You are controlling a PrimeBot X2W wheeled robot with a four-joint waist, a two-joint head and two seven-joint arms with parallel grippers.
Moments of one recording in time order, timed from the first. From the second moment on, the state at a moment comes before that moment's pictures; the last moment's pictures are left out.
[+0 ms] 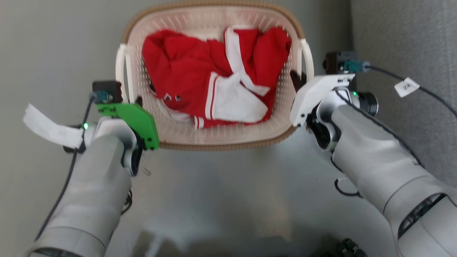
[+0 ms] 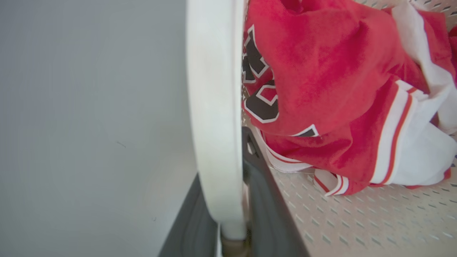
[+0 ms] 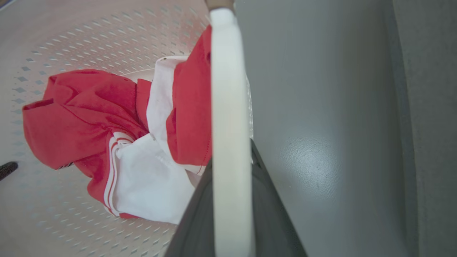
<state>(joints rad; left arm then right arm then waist) -0.81 0.03 -0.54 1.03 -0.61 0.07 -0.03 -0.91 -0.06 0.92 1.06 0.97 -0.05 -0.14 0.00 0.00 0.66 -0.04</state>
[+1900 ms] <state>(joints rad) -1.04 0.04 -0.55 1.11 -0.56 0.06 -0.12 -1.10 -0.06 0.94 1.09 0.97 -0.04 -0.22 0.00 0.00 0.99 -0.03</state>
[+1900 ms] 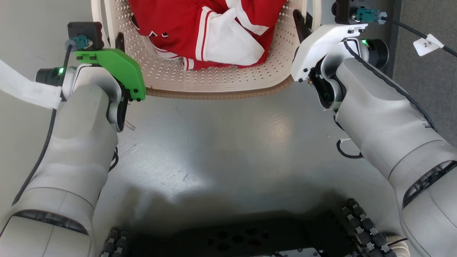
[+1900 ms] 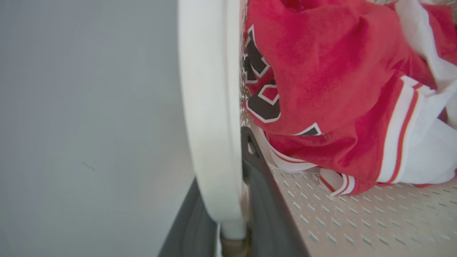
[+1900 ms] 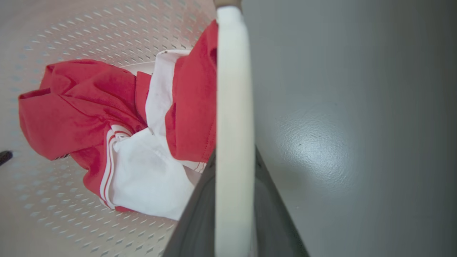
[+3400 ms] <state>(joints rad) -0.97 0.08 -0.46 1.00 -0.56 0.03 -0.26 -1.09 -0.07 0.84 1.03 0.93 -0.02 -0.25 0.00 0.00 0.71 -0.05</state>
